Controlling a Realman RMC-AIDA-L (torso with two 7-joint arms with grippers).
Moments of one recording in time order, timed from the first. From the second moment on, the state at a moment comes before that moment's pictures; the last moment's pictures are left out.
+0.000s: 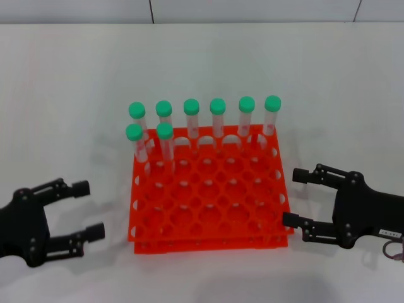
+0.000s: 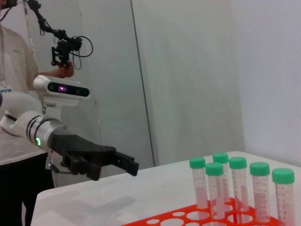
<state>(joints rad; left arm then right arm) -0.17 -2.00 0.73 0.70 1.85 1.84 -1.19 0.31 1.99 -1.39 -0.45 -1.23 -1.53 0.87</state>
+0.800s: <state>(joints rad) -0.23 -1.99 0.73 0.71 1.93 1.88 -1.24 0.31 1.98 -1.39 -0.44 -1.23 -1.56 0.87</state>
